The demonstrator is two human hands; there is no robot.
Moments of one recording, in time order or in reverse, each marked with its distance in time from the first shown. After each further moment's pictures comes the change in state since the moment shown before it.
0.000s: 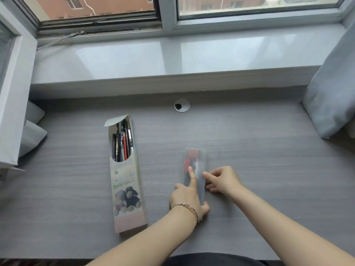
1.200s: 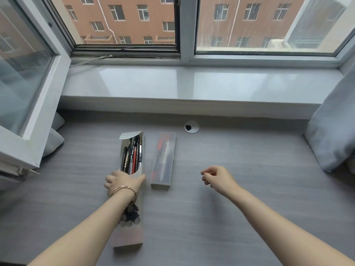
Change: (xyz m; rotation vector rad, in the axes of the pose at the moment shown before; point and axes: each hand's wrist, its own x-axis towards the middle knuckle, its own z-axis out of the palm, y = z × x) left_hand 0.060 -0.154 -0.055 -0.664 0.415 -0.628; right_hand 0.013 -0.057 0.002 -0.204 -0.029 -0.234
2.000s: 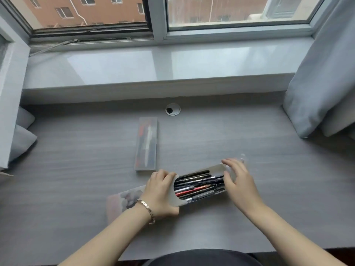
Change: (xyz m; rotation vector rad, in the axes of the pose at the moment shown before) left_hand -0.100 0.002 0.040 0.263 -0.352 1.136; right_hand -0.080 0.063 -0.027 -0.106 0.409 -0.265
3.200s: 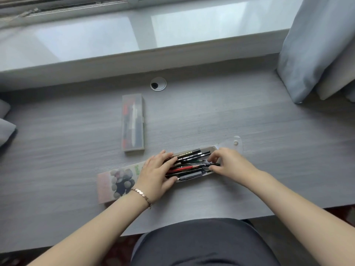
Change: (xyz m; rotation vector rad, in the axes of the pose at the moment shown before) left_hand -0.003 -0.004 0.031 0.079 0.103 0.189; right_hand 0.008 0.034 -0.002 -0.309 -0.458 0.027
